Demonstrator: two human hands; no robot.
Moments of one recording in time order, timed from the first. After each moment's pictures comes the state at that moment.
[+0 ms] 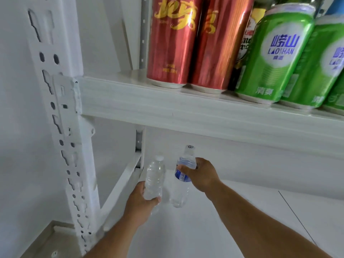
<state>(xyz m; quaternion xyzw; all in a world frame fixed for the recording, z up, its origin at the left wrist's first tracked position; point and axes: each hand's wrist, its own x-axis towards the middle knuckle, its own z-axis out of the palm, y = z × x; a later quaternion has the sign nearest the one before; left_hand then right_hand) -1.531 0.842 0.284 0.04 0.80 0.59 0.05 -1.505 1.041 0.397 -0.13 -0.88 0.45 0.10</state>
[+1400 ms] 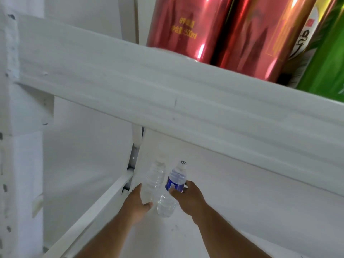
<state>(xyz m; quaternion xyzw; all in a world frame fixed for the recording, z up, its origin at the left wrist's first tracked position) -1.673 0.895 0.241 0.05 0.86 0.51 0.04 -1.627 1.077 0.330 -0.13 -0.90 0.41 0.04</state>
